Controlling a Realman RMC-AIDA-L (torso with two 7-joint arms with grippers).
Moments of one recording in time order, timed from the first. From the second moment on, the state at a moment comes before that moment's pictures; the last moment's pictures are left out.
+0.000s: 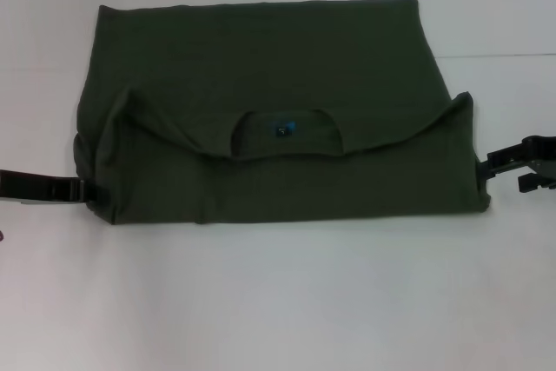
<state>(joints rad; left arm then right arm) -0.68 -2.02 0.58 0.72 2.58 1.24 -2.26 0.75 1.88 -0.72 -0.70 -2.58 -1.41 2.66</state>
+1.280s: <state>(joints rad) -0.67 -2.03 0.58 0.72 2.56 1.25 -2.25 0.78 1.94 -0.76 -0.60 -2.59 -1.21 2.64</state>
